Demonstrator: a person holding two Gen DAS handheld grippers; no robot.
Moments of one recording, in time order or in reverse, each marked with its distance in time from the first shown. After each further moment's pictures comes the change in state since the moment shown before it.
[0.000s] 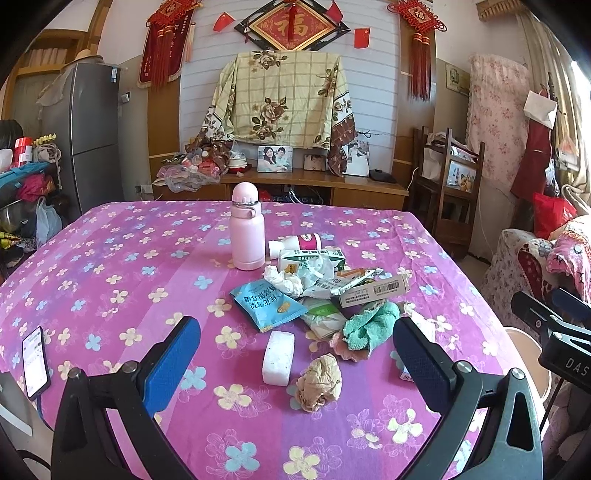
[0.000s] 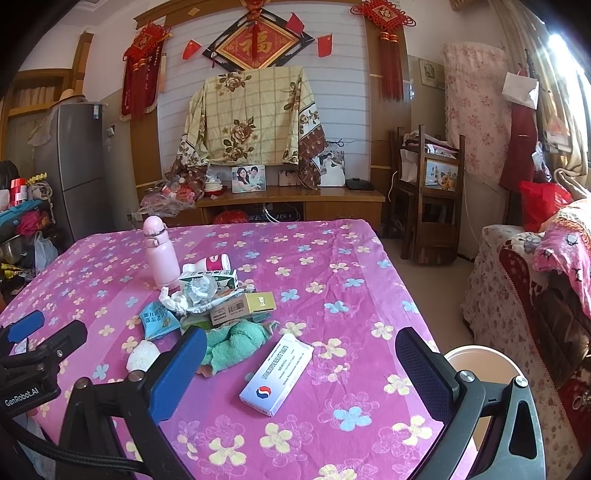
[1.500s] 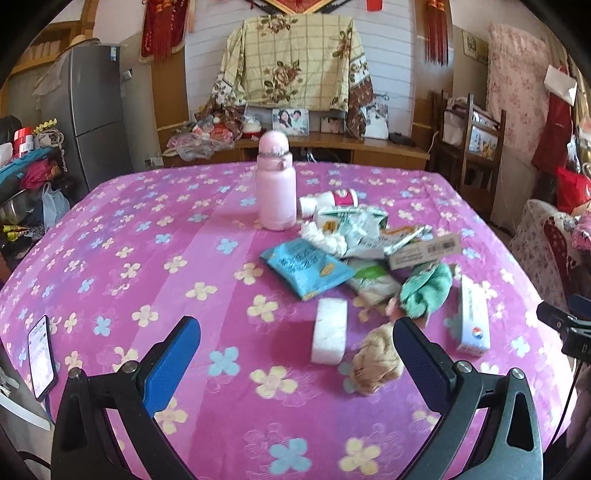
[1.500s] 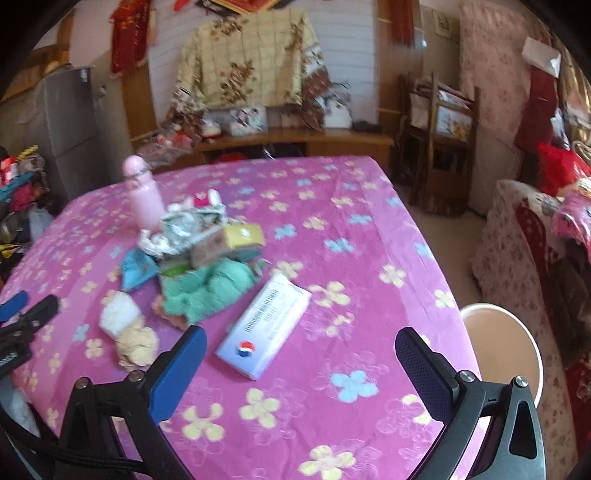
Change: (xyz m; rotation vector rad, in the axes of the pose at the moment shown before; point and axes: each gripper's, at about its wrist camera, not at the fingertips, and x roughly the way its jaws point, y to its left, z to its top) left arm 0.050 0.044 -0.017 0.020 0.161 0.054; right arm 0.068 -0.012 -0.027 -0.018 0.263 -0.020
